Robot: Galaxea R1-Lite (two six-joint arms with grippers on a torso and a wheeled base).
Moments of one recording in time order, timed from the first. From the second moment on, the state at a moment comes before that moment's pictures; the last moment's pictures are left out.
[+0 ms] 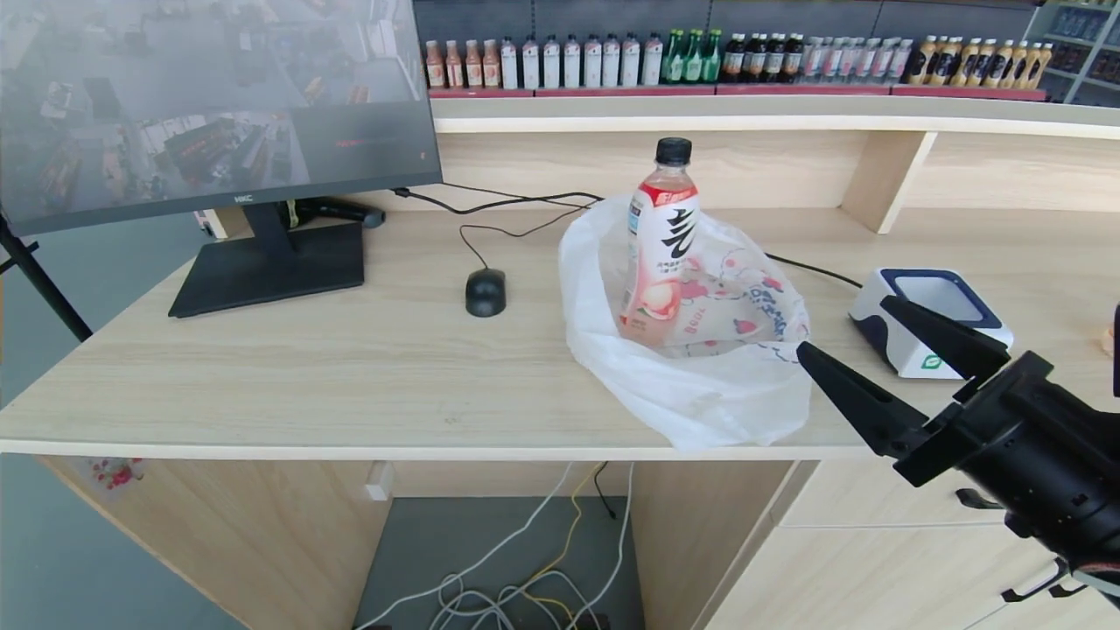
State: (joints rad) left arm 0.00 0.00 0.00 0.00 0.00 0.01; right arm 0.48 1.47 -0.20 -1.57 0.07 -0.05
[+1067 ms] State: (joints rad) left arm 0.00 0.00 0.00 0.00 0.00 0.00; right arm 0.42 1.48 -0.17 -1.57 0.06 -0.05
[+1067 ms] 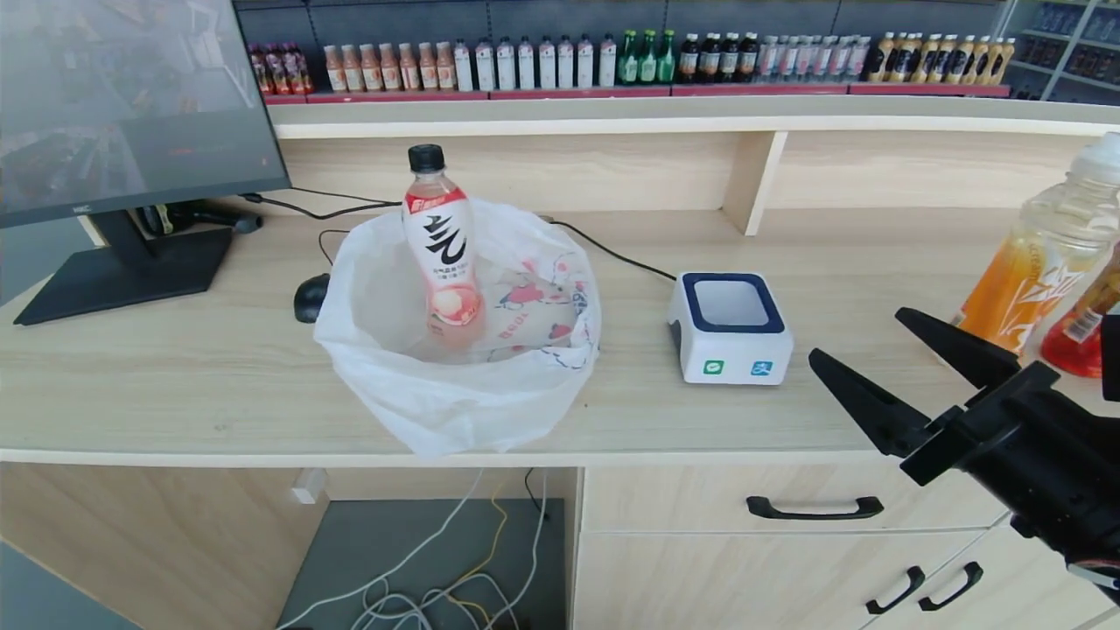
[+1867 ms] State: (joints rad) left arm 0.00 0.00 0.00 0.00 0.00 0.00; right arm 0.40 1.50 -0.13 -1.57 0.06 -0.05
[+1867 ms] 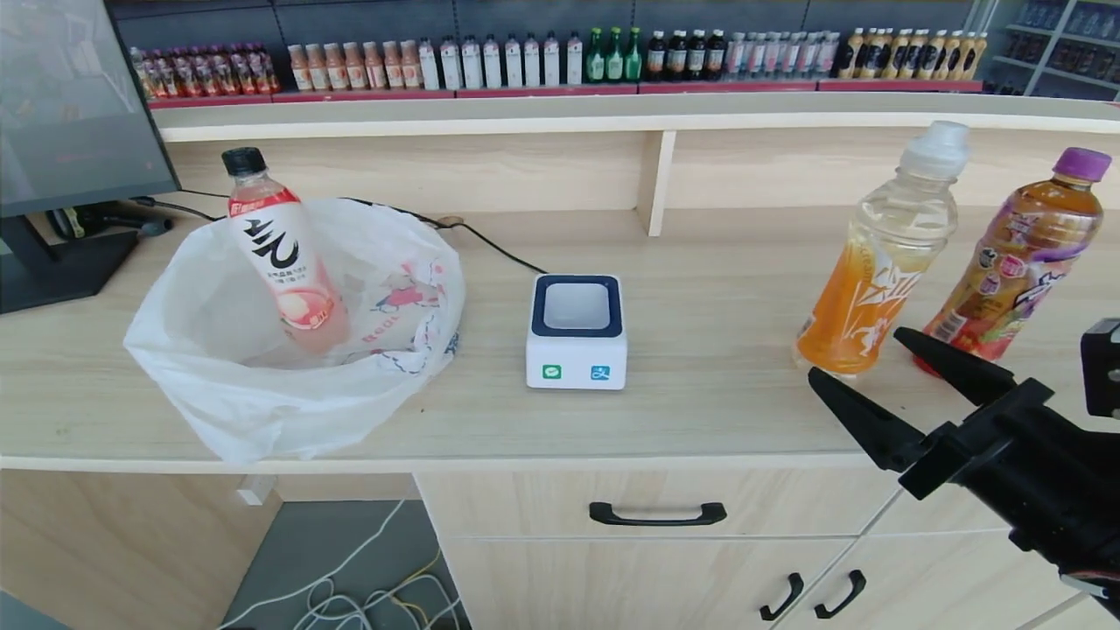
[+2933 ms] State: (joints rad) left arm 0.00 0.00 0.00 0.00 0.00 0.01; right arm 0.23 1.60 -0.23 -1.57 0.06 -0.05
